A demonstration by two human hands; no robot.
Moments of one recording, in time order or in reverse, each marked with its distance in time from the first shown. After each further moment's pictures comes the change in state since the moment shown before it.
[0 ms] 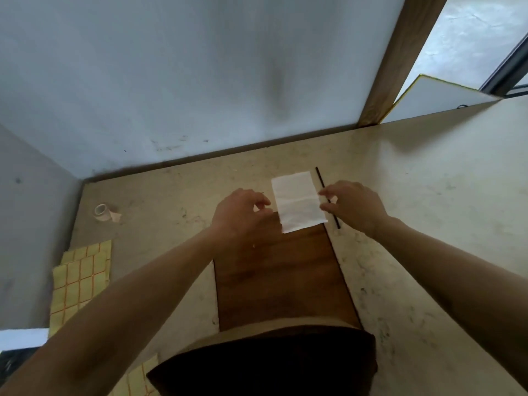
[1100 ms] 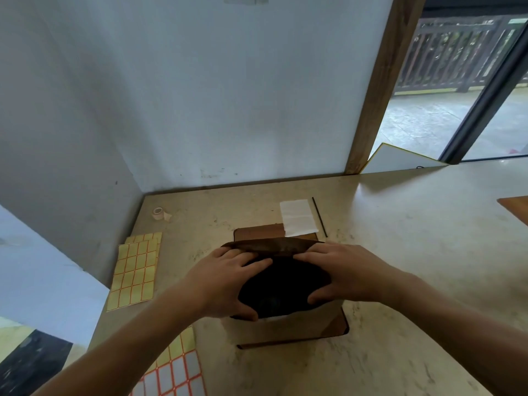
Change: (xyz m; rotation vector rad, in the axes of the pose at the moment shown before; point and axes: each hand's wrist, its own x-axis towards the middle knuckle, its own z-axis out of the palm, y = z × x) left_hand -0.280 0.095 -0.107 0.506 -0.165 0.305; right_hand -0.253 -0.119 -0.109 -0.204 -0.189 -0.551
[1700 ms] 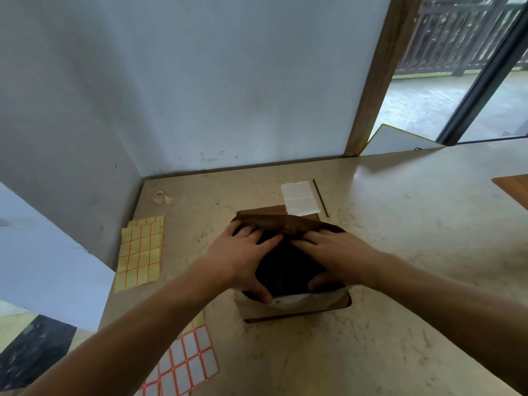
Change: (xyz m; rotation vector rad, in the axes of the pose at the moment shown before) left_hand 0.006 0.005 0.008 0.059 -0.107 -0.044; right_hand 0.016 -0.029 0.024 -0.182 -0.163 0.068
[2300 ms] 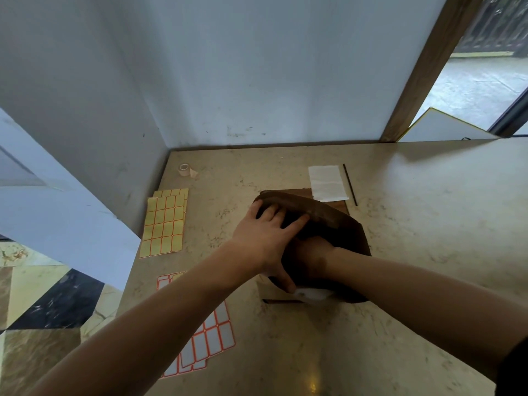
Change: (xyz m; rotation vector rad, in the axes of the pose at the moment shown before) left_hand -0.001 0.000 0.008 -0.026 -0.047 -0.099; right_hand 0.077 -0.056 0.035 0.122 -0.275 0.051
